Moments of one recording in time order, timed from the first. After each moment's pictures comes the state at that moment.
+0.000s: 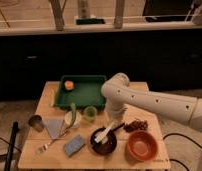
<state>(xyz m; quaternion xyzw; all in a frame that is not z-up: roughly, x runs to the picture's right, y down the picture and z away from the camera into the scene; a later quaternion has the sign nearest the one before) 0.089 0.190 0.746 -0.37 -0.13 -0.34 0.85</state>
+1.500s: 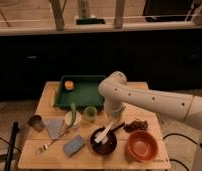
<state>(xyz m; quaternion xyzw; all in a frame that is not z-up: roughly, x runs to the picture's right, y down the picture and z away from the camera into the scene) 0.078 0.187 0.745 -0.38 -0.13 -0.37 0.84</state>
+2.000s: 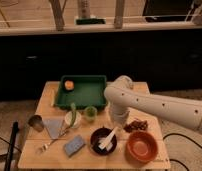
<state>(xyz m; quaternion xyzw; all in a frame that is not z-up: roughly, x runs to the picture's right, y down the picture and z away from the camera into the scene) 0.114 0.199 0.726 -0.38 -0.13 -0.35 0.84</state>
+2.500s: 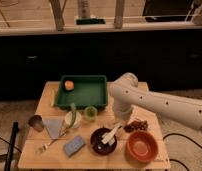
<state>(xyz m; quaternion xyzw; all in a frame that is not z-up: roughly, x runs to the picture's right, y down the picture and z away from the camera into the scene) 0.114 0.178 0.740 -0.37 -0.12 -0.36 0.85</state>
